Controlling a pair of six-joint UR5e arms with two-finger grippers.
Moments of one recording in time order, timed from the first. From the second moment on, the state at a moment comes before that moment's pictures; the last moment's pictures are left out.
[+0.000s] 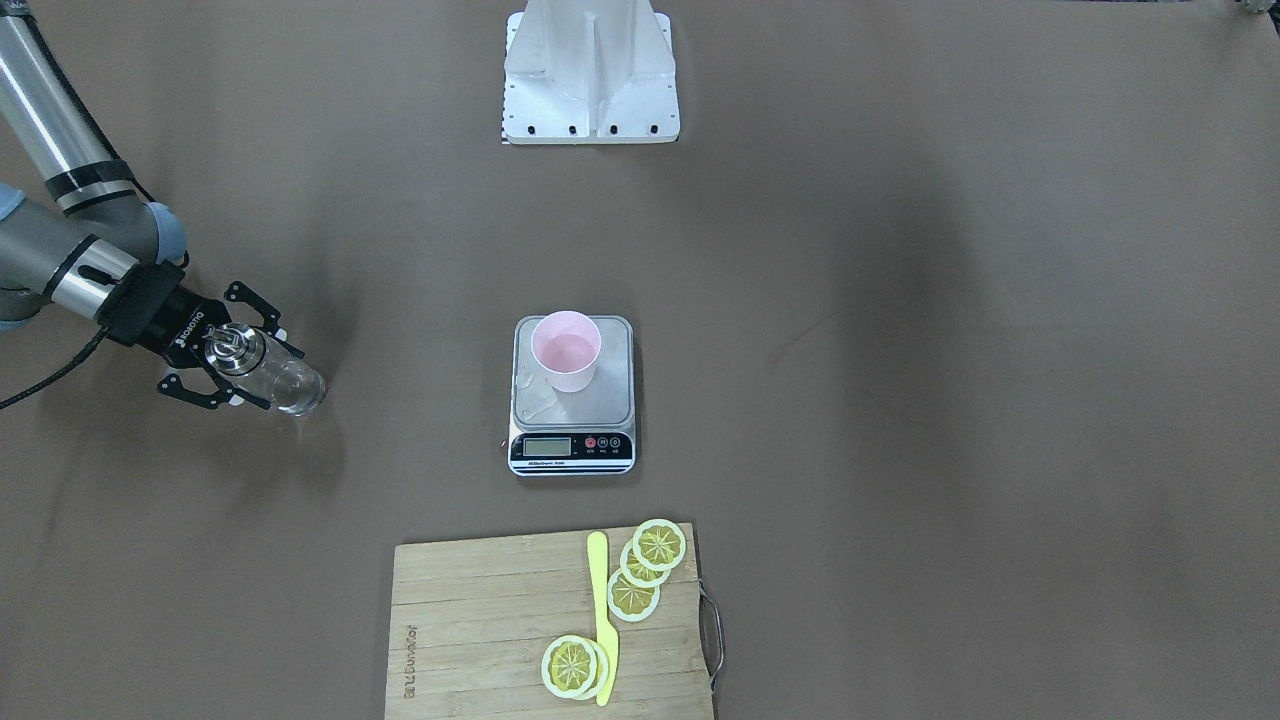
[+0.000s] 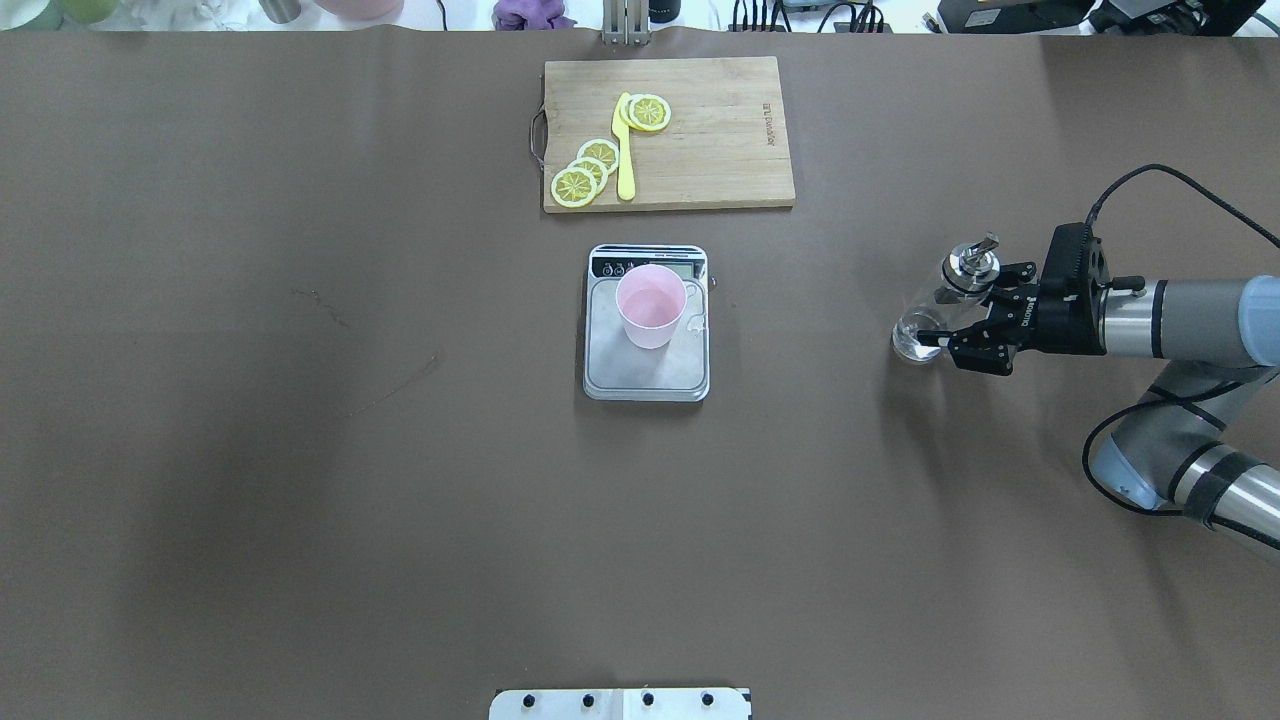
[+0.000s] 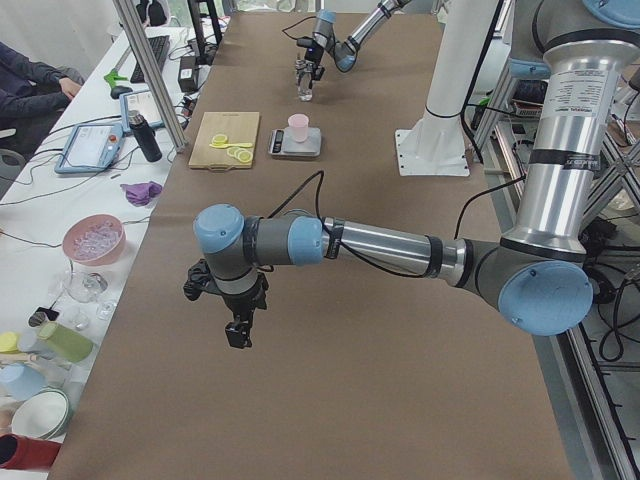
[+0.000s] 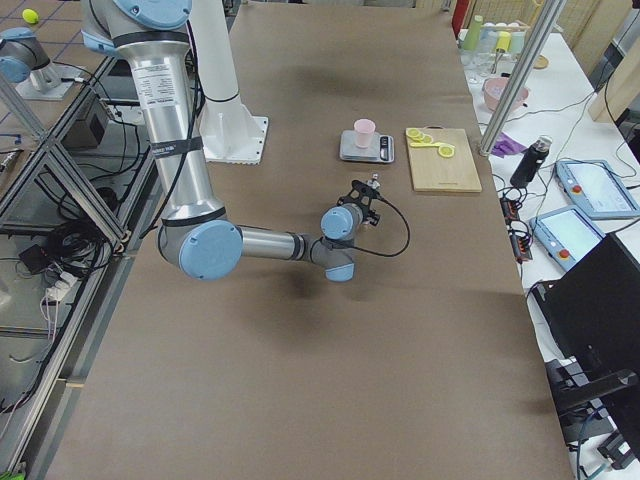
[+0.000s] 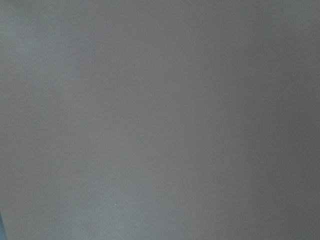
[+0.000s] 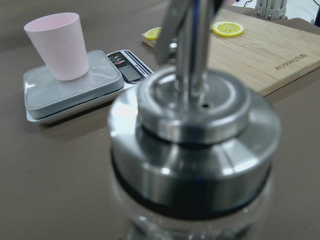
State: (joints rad) left arm -1.58 -1.71 -1.60 -1.35 -2.24 0.24; right arm 0.82 -1.35 1.15 0.25 2.06 0.44
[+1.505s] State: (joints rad) left arm -1.60 -1.47 -1.79 -1.35 -2.28 0.23; right arm 0.94 -1.31 1.42 -0.31 2.22 0.43
